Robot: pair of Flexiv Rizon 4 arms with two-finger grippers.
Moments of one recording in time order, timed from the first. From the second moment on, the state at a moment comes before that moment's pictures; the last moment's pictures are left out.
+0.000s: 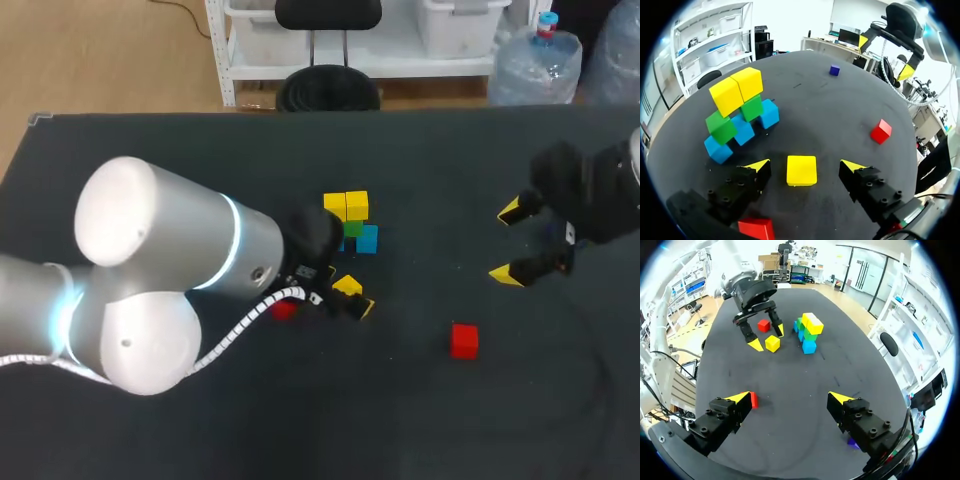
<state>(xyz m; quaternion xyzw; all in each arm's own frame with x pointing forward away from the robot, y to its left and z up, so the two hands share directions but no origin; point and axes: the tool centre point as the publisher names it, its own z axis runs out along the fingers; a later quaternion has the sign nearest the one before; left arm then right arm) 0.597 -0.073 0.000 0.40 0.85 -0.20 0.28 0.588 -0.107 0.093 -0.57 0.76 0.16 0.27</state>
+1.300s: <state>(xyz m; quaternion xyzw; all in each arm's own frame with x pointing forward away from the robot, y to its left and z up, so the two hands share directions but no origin) 0.590 -0.070 0.009 0.44 0.84 -0.18 0.28 0.588 -0.107 0.093 -0.57 0.76 0.16 0.27</state>
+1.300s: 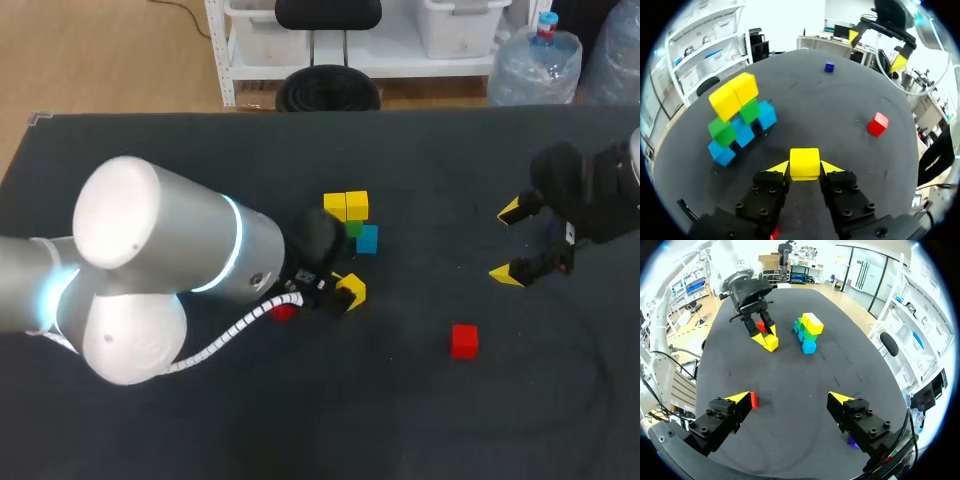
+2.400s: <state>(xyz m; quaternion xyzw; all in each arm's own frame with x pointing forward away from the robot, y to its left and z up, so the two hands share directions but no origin) 0.627 0.024 0.072 0.62 0.71 -0.23 0.23 0.588 -0.107 0.093 -0.57 0.76 0.16 0.27</state>
